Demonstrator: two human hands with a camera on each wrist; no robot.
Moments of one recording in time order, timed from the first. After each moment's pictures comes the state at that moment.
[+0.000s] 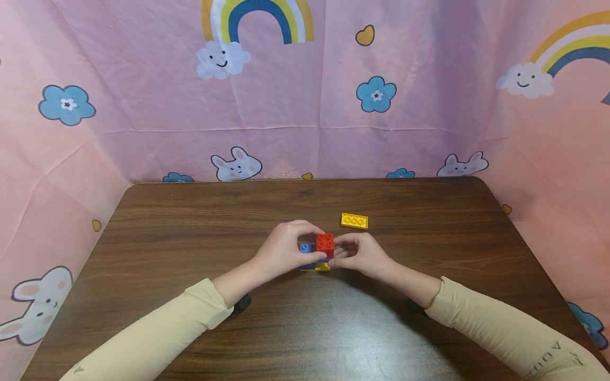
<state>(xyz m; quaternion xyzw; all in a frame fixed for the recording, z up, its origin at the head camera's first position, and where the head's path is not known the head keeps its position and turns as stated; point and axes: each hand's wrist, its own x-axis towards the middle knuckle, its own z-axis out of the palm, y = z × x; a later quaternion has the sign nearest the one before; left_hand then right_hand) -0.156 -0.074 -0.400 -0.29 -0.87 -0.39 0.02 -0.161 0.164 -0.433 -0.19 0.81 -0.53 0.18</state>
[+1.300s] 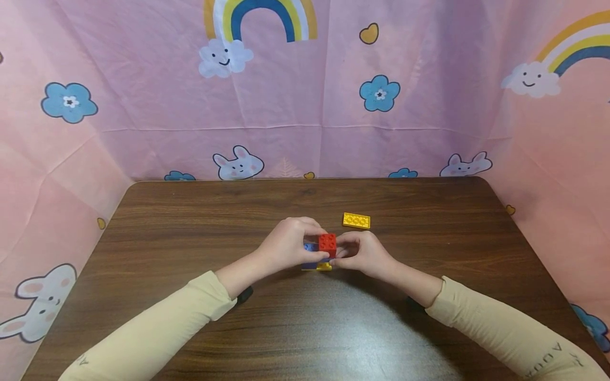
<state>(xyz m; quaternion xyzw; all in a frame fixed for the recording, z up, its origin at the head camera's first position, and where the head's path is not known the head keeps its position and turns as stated) -0.165 -0.074 -0.390 -0.35 -0.88 -0.32 0.01 -0.163 0.162 -0.432 -0.24 0.82 -0.51 0.14</state>
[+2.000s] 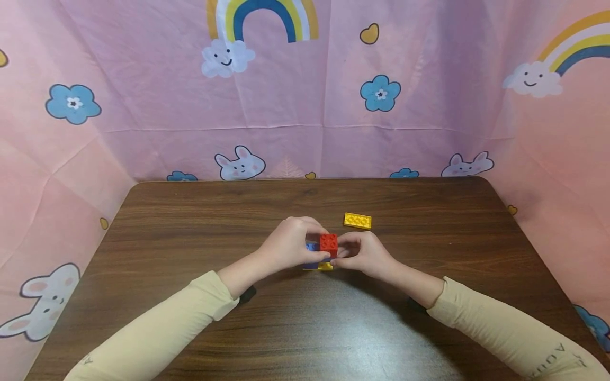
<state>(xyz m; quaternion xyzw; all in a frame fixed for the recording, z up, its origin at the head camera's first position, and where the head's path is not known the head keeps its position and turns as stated) -0.164 -0.072 -0.388 -0.33 -0.89 -0.32 0.00 -0.162 0.159 -0.433 -0.22 0.82 -0.52 0.14</state>
